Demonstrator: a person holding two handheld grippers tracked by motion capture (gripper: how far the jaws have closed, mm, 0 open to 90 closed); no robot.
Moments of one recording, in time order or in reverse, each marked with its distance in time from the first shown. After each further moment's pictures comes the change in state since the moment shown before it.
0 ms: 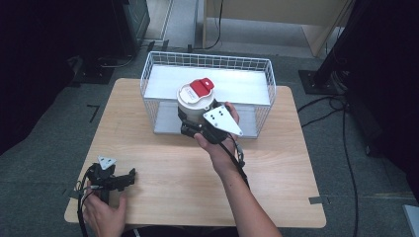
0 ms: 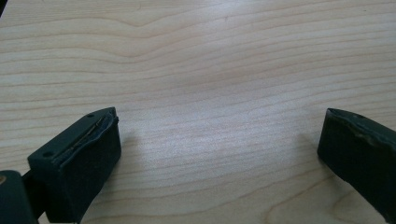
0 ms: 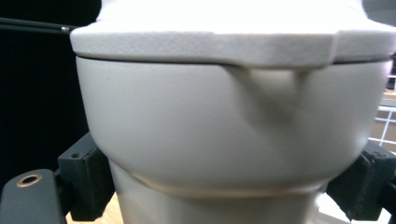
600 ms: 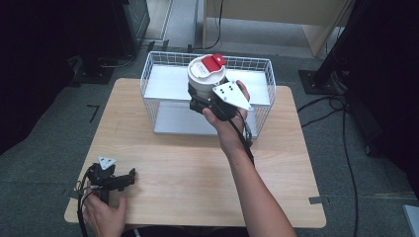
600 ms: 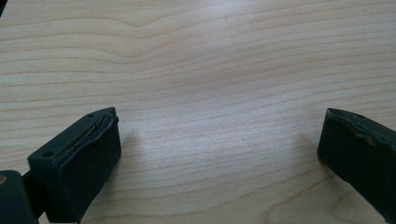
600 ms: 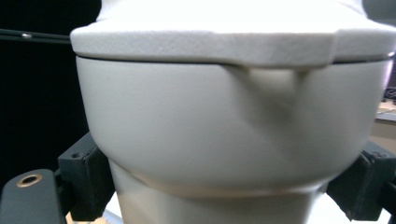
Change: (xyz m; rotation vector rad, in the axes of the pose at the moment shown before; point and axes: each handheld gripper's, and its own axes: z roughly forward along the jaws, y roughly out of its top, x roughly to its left) left arm 0.000 0.000 0.000 0.002 0.000 -0.001; right arm -0.035 0.037 0.027 -0.009 -0.078 -0.026
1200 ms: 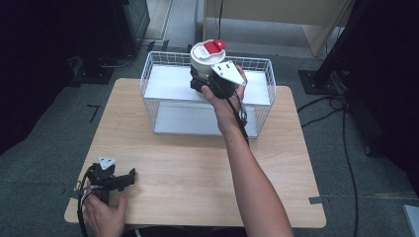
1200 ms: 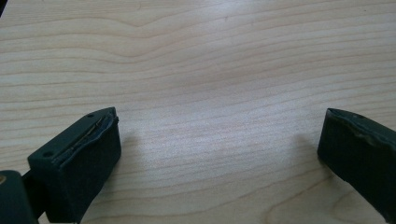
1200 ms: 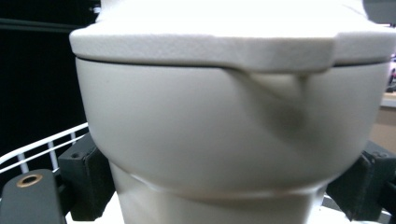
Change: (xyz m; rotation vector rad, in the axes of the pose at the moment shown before) left arm 0.000 0.000 0.000 -0.001 0.001 0.002; right arm -0.026 -0.003 0.060 0.059 -0.079 0.027
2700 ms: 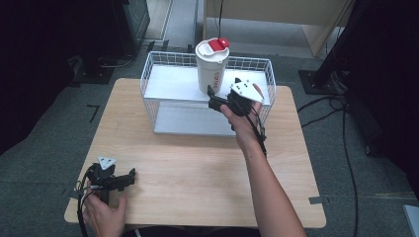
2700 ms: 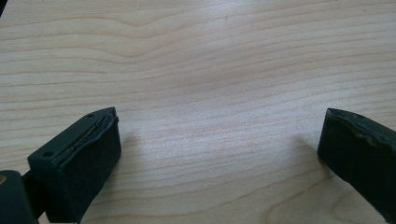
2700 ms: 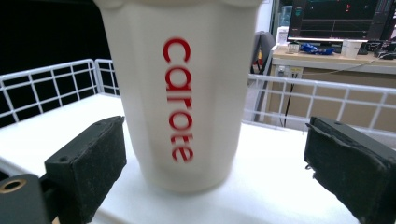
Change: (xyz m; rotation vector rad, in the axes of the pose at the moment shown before) left arm 0.000 0.000 0.000 -0.001 0.000 -0.001; right arm -0.038 -0.041 -0.046 0.094 0.016 0.006
